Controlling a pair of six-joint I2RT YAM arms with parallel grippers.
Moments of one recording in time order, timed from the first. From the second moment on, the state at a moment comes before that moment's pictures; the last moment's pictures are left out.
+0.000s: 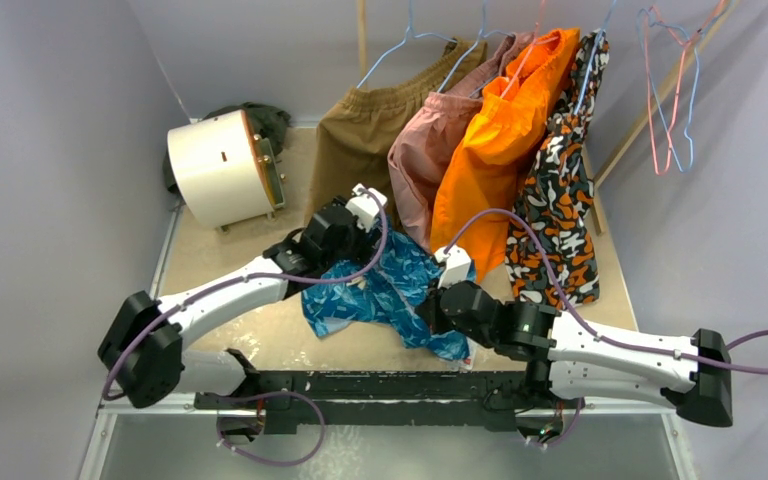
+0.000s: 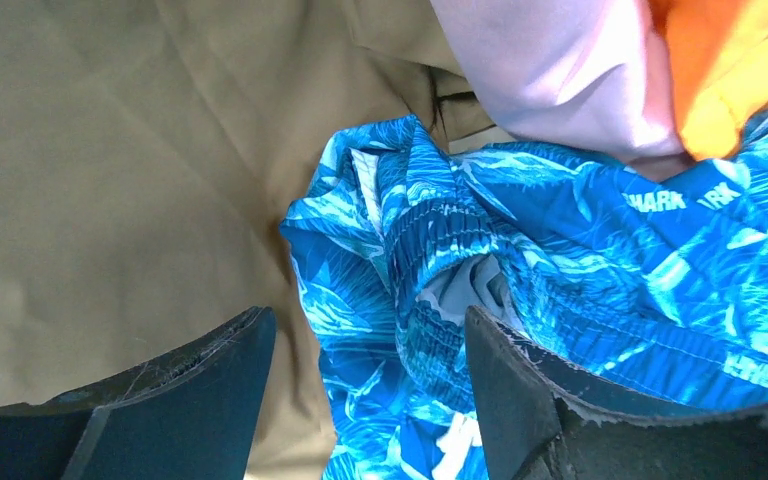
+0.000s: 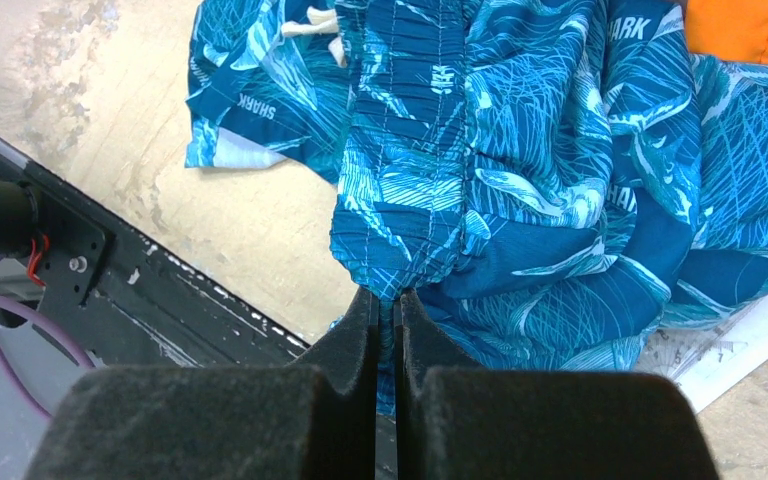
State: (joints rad) left arm -0.77 1.28 0.84 -0.06 -0.24 0.03; right arm 1.22 0.89 0.65 -0.43 0.43 0.71
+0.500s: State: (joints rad) left arm -0.73 1.50 0.92 -0.04 -0.12 0.12; right arm 1.22 0.88 0.65 -0.42 0.43 0.70
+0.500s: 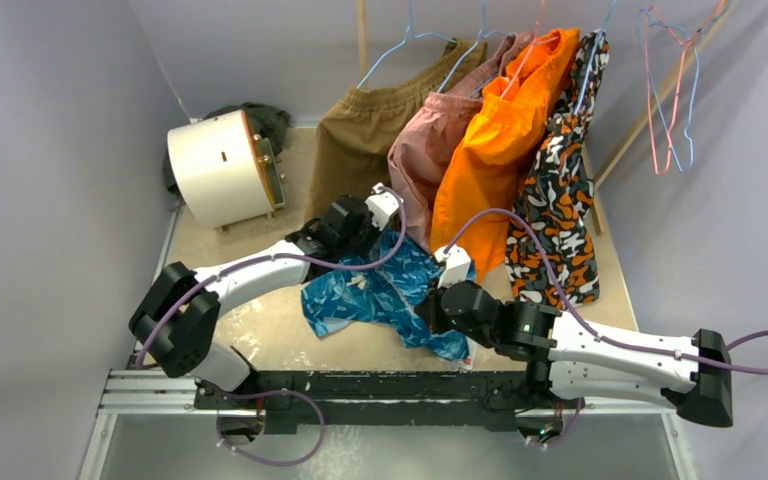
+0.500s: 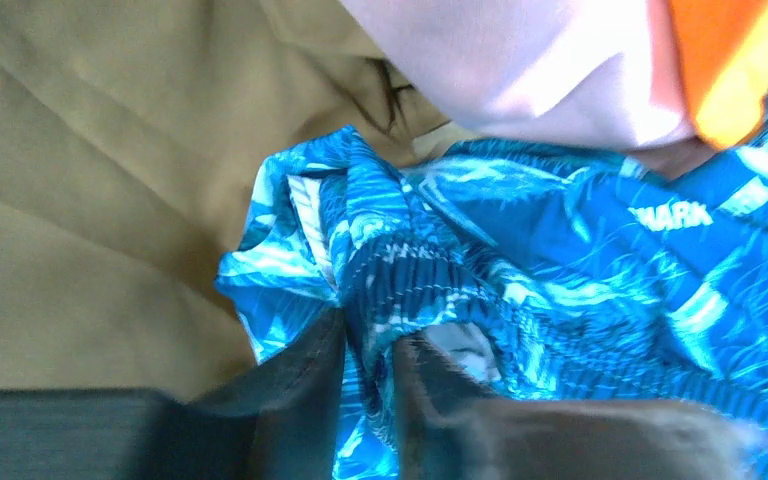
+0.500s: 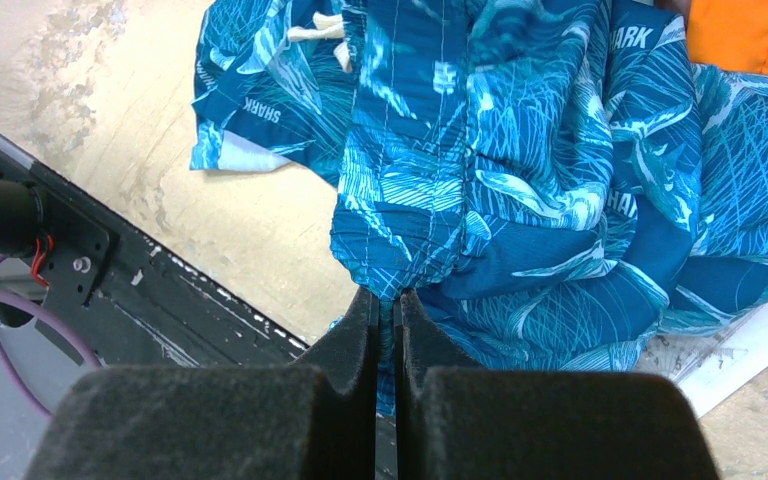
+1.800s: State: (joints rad) left arm -0.73 0.91 0.74 -0.52 -0.29 -0.66; right arm 0.94 1.25 0.94 -0.39 0.30 0.47
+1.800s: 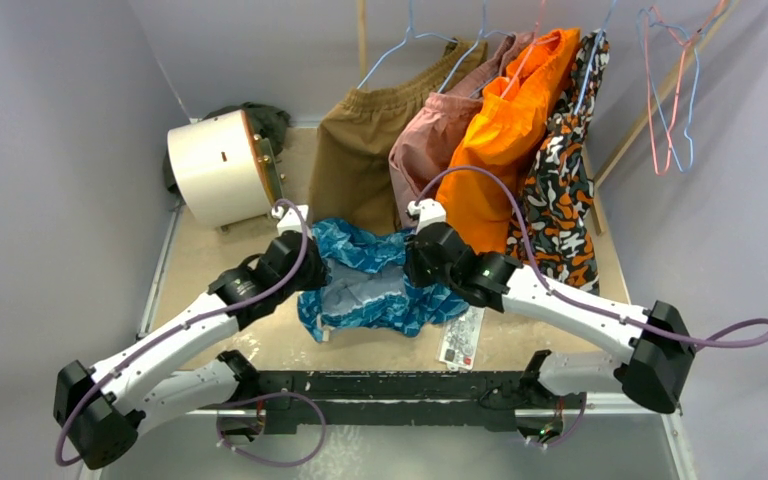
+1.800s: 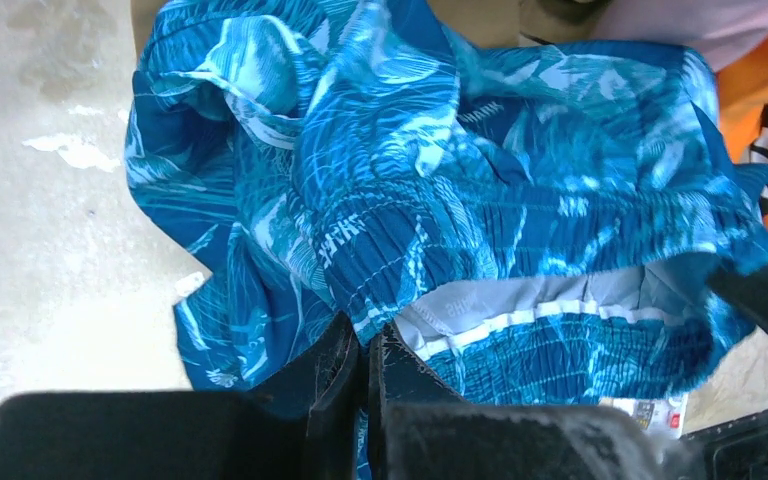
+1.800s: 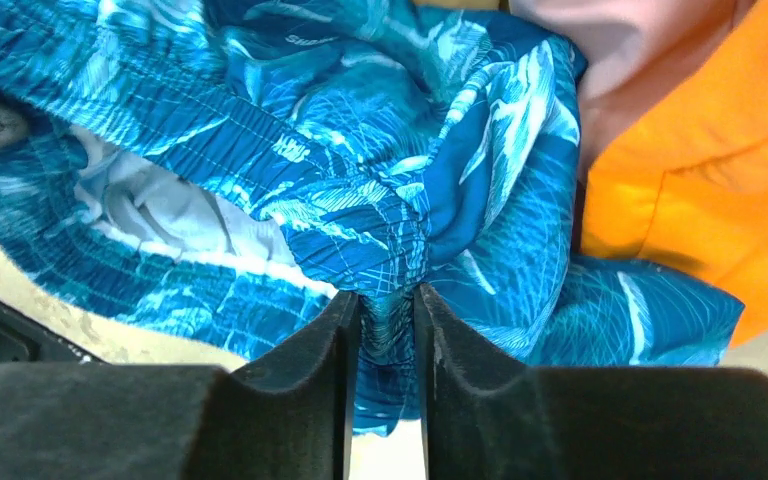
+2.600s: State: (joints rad) left arm -0.73 1.00 0.70 -0.36 -0.33 -0.85; right arm 1.09 1.09 0.82 -0.49 0.10 0.67
